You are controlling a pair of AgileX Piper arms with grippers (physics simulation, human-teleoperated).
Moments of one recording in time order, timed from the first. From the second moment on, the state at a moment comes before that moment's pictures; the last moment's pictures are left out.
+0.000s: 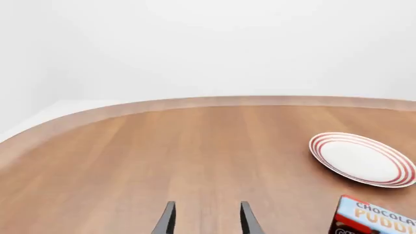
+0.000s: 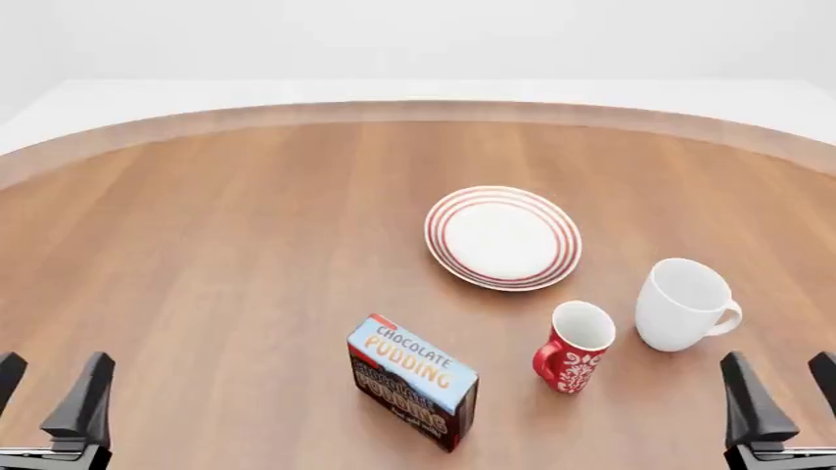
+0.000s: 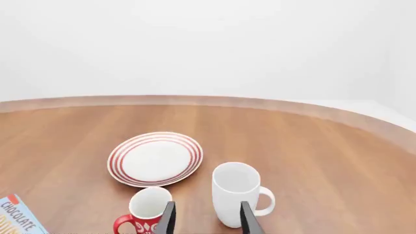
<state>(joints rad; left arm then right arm) 0.00 0.00 0.00 0.00 0.00 0.00 0.00 0.00 0.00 0.00</state>
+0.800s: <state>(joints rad) 0.00 0.00 0.00 0.00 0.00 0.15 0.29 -0.56 0.27 -0.06</state>
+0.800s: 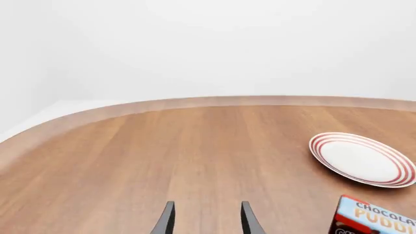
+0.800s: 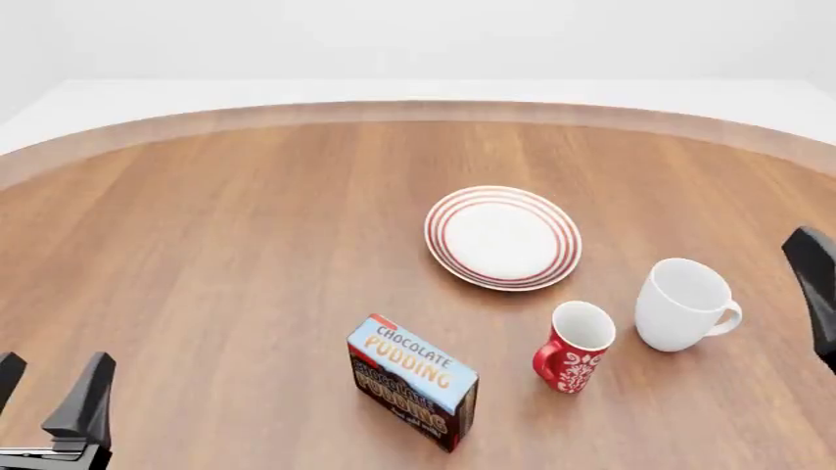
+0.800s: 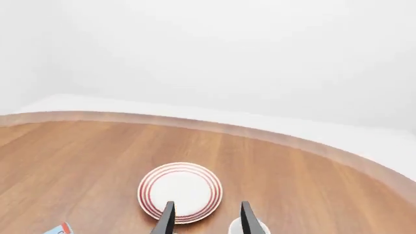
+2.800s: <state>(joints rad) 0.00 0.00 0.00 0.00 0.00 0.78 1.18 -1.14 0.63 -0.19</state>
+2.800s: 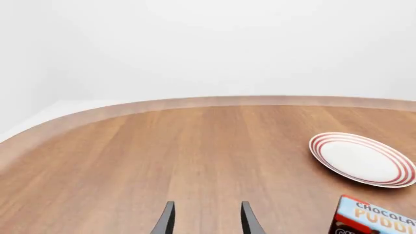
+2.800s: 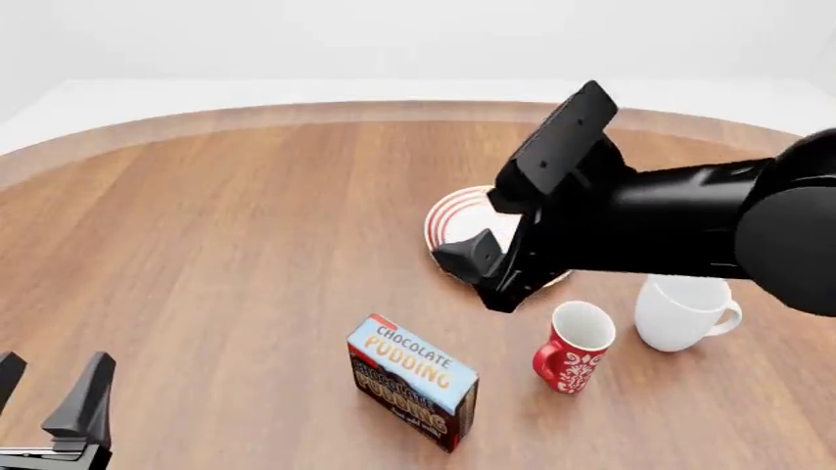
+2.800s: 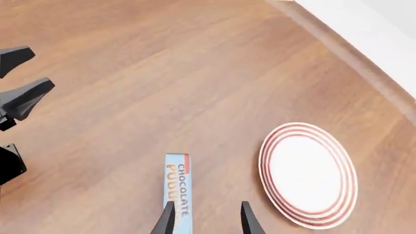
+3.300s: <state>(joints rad) 0.00 0.00 0.00 0.00 0.00 0.66 1.34 -1.29 0.88 -0.27</state>
